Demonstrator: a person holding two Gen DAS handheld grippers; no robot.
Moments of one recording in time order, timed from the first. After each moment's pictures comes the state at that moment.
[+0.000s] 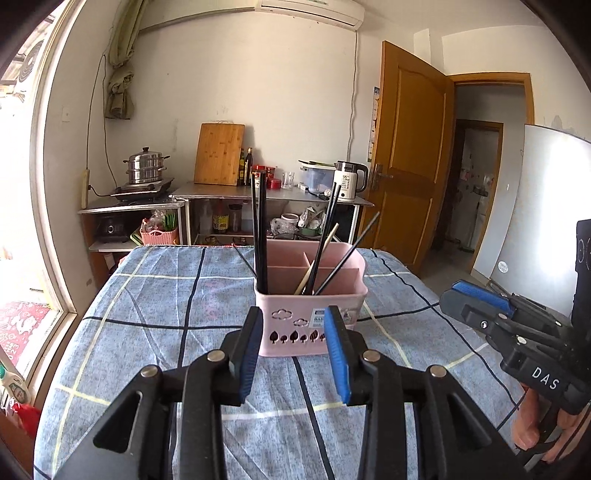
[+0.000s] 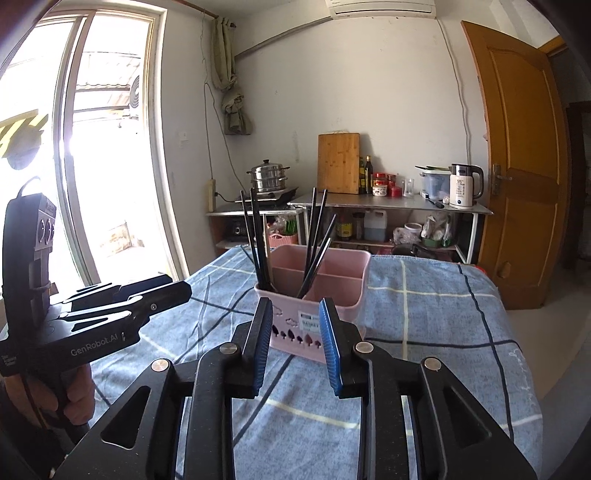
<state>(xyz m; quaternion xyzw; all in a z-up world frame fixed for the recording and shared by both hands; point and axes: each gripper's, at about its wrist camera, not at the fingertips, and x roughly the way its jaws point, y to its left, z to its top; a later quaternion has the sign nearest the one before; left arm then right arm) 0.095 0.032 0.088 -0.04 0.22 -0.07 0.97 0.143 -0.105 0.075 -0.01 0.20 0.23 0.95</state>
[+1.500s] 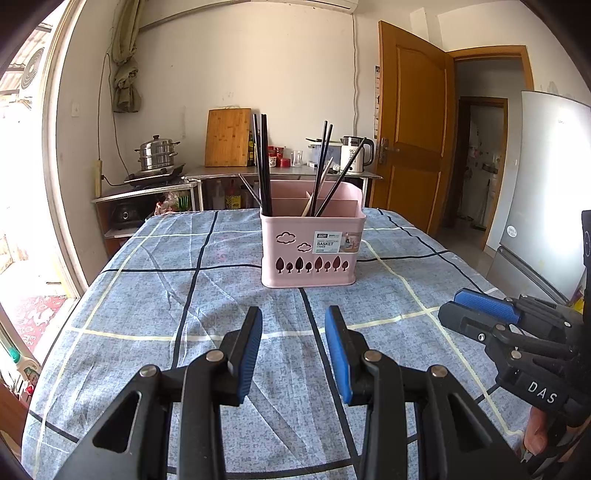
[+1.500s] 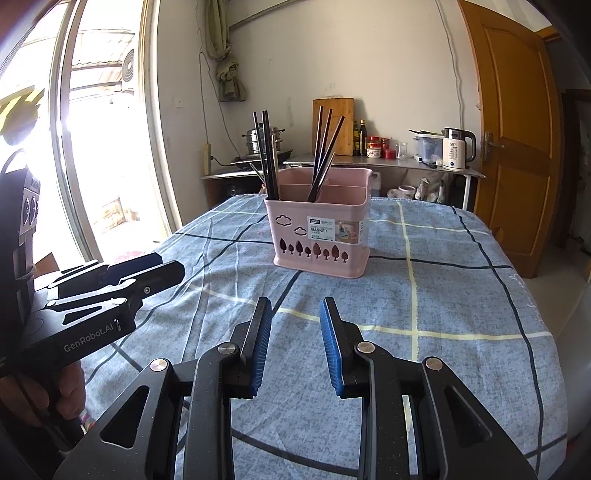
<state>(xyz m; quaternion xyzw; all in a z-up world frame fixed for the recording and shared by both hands) 0.041 0.015 0.031 -0.02 0.25 -0.04 0.97 0.092 -0.105 0.010 -0.02 0.25 0.21 0.94</state>
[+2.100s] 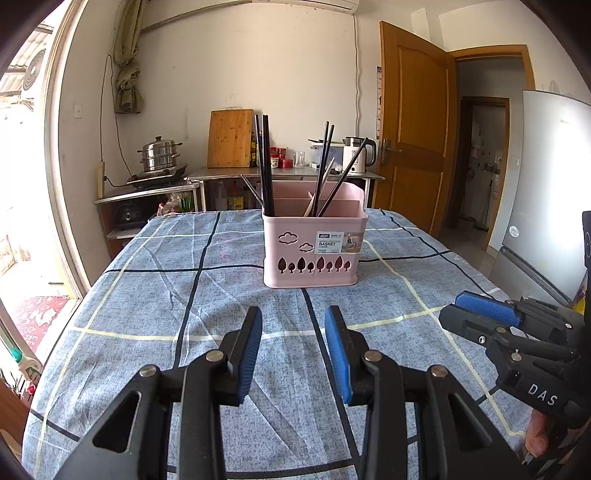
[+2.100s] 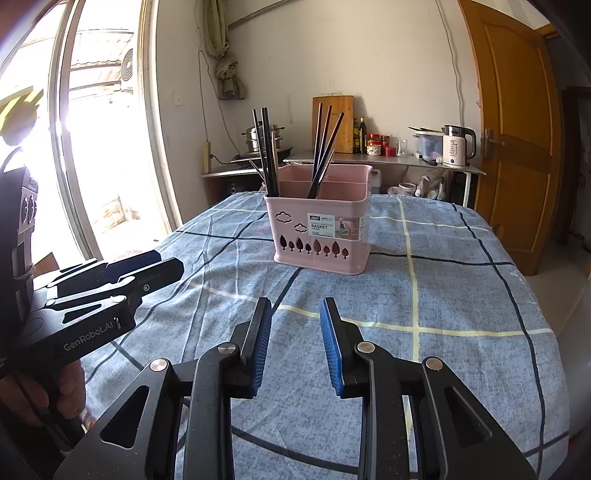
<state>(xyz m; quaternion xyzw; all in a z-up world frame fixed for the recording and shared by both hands) 0.040 0.014 0.031 -0.01 0.25 -0.04 0.97 0.093 -0.107 0.010 -0.02 0.26 0.21 0.94</state>
